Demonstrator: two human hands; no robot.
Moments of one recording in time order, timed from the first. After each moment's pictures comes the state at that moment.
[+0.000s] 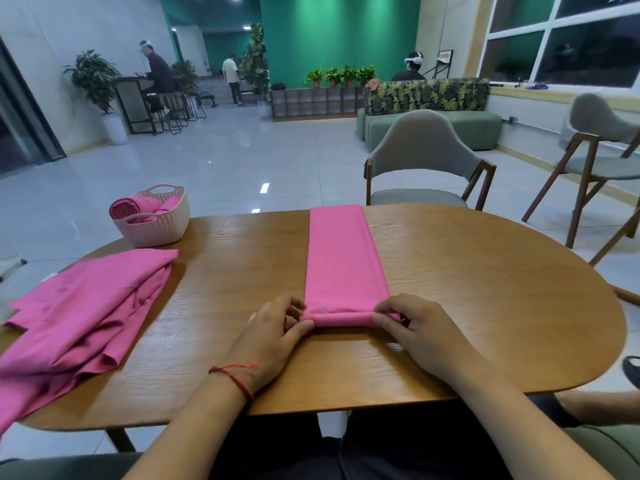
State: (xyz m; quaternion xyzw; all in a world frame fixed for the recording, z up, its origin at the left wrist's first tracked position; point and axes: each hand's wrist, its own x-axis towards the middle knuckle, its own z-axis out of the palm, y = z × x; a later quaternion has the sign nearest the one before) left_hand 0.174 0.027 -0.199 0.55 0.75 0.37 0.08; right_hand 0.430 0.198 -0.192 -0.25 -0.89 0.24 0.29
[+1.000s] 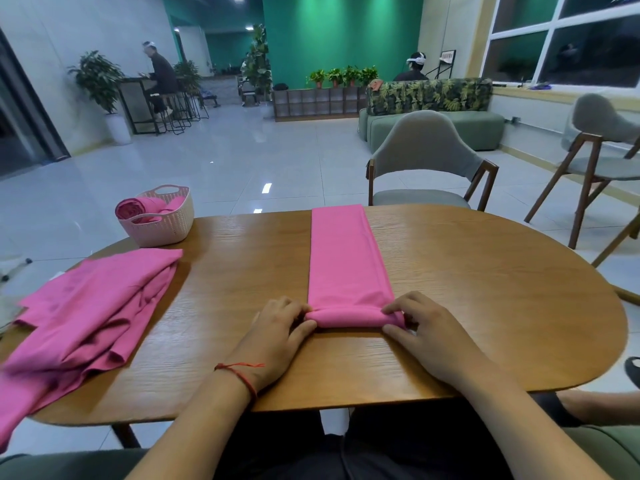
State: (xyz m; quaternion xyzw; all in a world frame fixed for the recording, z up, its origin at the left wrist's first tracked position) left_hand 0.174 0.029 -0.198 0.59 0.76 0.27 0.04; right_hand 0.442 0.194 -0.192 -0.28 -0.89 0.23 0.26
